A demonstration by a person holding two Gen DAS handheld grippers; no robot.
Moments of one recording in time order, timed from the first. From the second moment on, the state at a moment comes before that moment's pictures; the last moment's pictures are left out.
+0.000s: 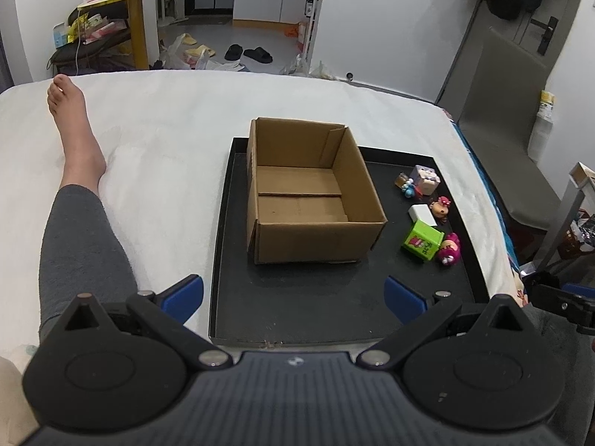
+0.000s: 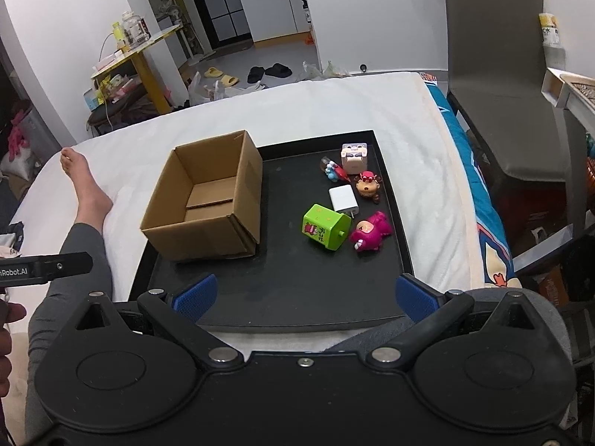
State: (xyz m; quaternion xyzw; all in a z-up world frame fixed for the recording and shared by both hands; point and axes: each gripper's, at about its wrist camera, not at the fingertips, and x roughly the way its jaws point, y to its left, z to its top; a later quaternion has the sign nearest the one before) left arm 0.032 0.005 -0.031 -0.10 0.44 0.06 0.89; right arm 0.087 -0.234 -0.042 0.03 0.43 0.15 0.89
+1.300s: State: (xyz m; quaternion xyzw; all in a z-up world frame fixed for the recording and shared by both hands) left arm 0.124 0.039 -0.071 -0.19 0.43 0.11 0.87; right arm 0.188 -0.256 -0.104 0.13 0.48 0.12 0.86
